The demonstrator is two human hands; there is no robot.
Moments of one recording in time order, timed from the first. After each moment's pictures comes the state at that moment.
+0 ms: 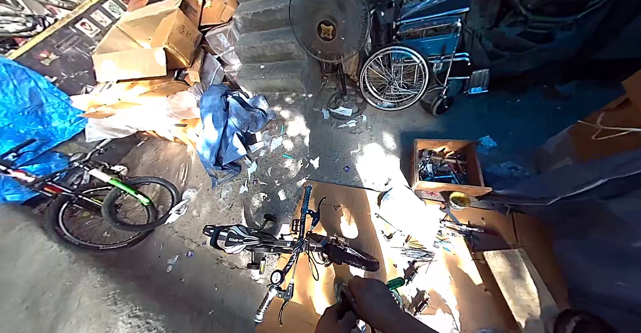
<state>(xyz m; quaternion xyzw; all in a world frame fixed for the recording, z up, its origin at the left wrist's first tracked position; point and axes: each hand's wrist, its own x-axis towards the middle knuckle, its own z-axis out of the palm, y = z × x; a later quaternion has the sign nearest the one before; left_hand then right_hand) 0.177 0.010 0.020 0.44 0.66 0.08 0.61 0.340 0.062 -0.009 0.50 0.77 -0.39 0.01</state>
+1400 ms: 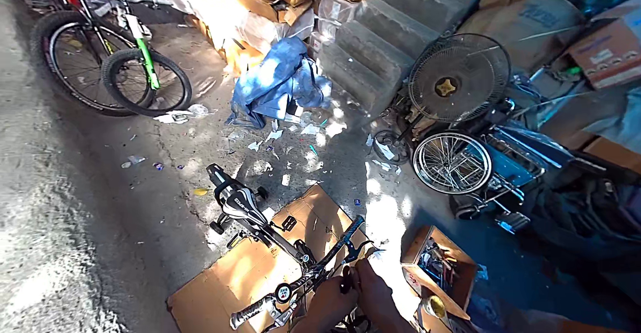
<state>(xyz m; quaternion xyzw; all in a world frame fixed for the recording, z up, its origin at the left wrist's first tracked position) 0.050 0.159 0.003 0.40 0.64 0.21 0.62 0.192 0.225 0.029 0.52 0.80 -0.27 0.08</state>
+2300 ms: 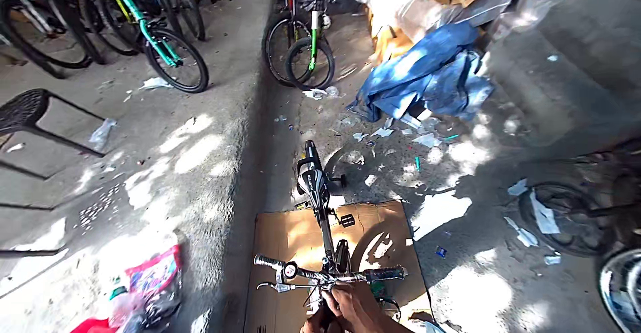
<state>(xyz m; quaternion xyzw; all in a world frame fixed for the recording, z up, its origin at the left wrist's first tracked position) 0.159 0.174 0.025 0.00 0.82 0.43 0.38 0.164 0.339 -0.021 -0.06 0.95 -0.29 0.04</state>
